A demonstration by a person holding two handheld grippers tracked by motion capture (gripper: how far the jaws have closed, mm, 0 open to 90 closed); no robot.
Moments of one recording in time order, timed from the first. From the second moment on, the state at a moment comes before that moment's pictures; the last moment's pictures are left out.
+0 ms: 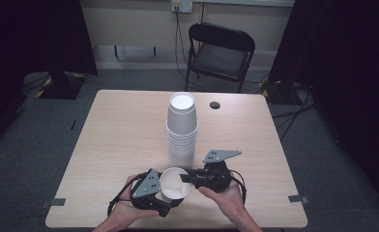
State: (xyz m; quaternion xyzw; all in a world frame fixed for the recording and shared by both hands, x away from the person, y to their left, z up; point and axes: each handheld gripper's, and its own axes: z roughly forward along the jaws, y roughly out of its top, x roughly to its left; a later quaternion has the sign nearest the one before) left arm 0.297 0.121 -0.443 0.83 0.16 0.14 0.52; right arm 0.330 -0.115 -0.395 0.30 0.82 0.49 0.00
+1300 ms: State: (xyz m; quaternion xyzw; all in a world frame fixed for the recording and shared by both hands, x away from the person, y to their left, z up) left arm 0.298 0.141 -0.438 0.81 0.18 0.15 0.53; right arm 0.330 -0.129 -0.389 0.30 0.78 0.54 0.01
